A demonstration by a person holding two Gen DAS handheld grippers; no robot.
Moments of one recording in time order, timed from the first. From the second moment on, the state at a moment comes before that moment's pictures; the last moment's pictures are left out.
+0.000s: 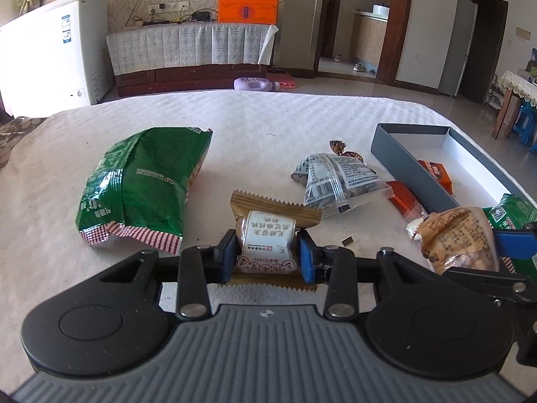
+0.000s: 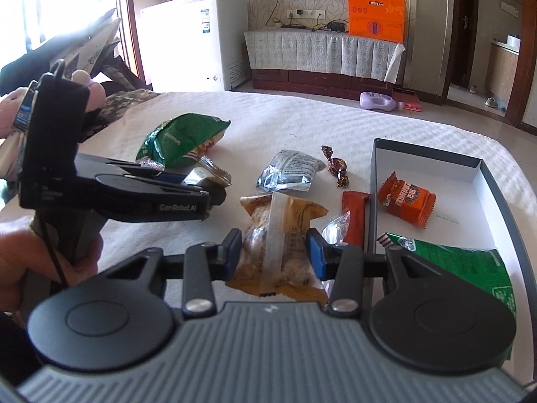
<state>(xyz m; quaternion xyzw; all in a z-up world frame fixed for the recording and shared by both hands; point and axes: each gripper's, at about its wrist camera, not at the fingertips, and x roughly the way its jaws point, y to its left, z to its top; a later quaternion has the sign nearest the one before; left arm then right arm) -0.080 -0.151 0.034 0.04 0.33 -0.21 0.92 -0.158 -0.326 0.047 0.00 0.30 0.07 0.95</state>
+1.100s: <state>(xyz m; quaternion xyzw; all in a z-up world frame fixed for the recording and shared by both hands) -0.107 -0.165 0.068 0.05 0.30 -0.20 0.93 -0.193 -0.329 0.069 0.00 0.26 0.08 0.96</state>
